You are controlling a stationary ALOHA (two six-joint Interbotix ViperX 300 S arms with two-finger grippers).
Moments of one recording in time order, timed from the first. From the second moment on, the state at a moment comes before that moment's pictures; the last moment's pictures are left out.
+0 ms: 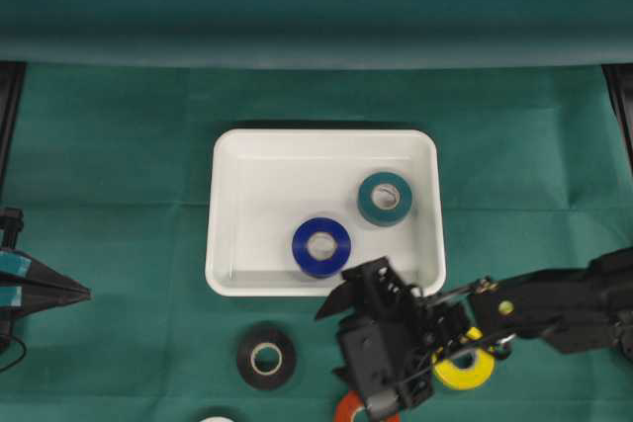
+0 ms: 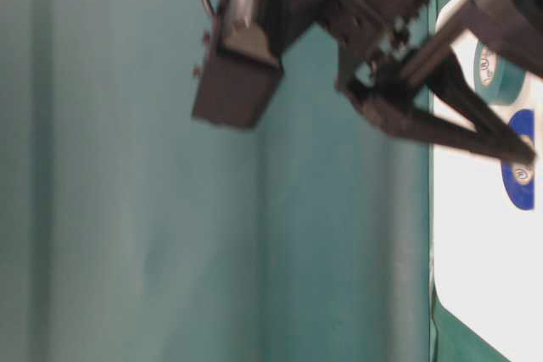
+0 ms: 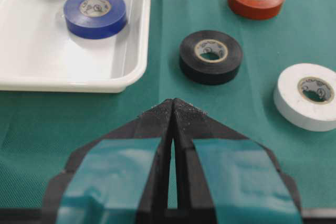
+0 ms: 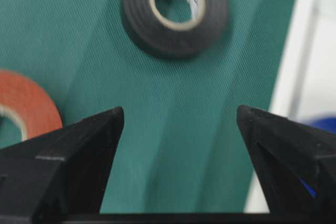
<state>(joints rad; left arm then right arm) 0.00 -1.29 1.49 -0.02 0.03 -0.01 0.10 0.12 0.61 -0.42 0.04 0.25</state>
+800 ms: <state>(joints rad) 0.00 -1.29 1.49 -0.02 0.03 -0.01 0.14 0.29 0.40 -0.42 0.03 0.25</state>
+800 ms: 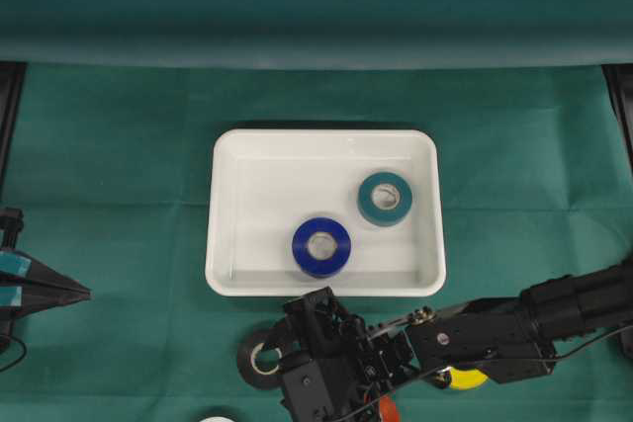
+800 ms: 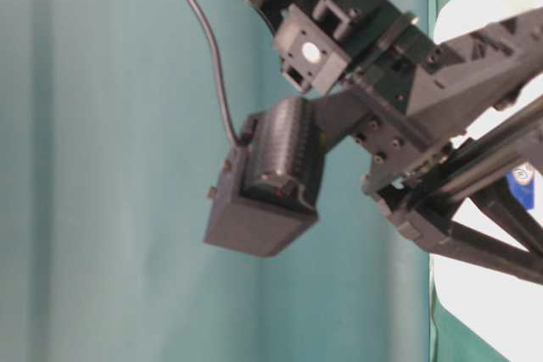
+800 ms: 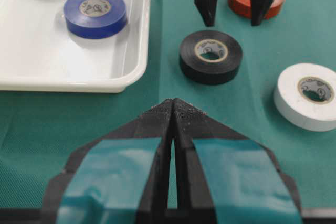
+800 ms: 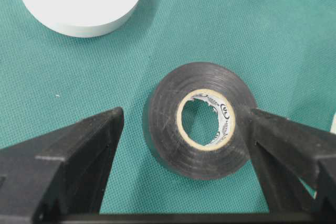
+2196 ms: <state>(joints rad) 0.00 -1.29 1.49 -0.02 0.03 -0.01 0.15 0.40 0.36 -0.42 0.02 0.25</state>
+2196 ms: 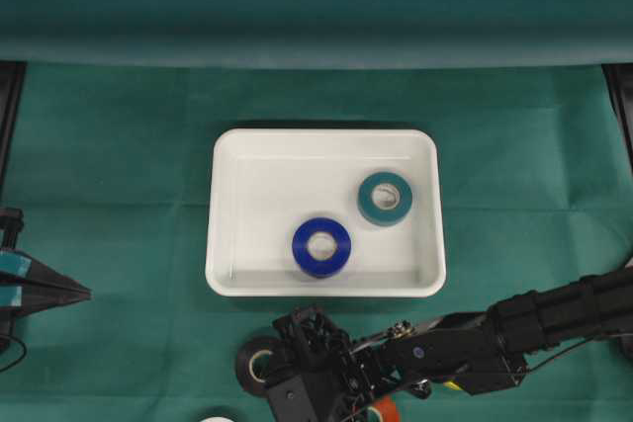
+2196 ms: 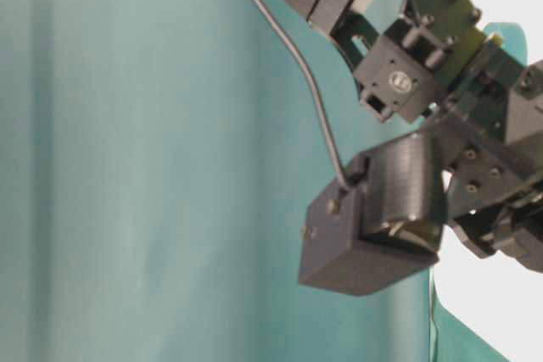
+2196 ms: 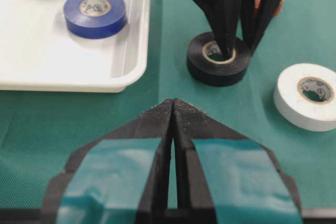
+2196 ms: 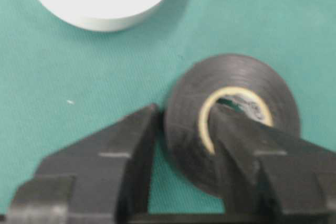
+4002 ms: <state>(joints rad) -0.01 -1.29 1.49 -0.02 0.03 -0.01 0.22 0.03 0.67 -0.41 0.17 0.36</state>
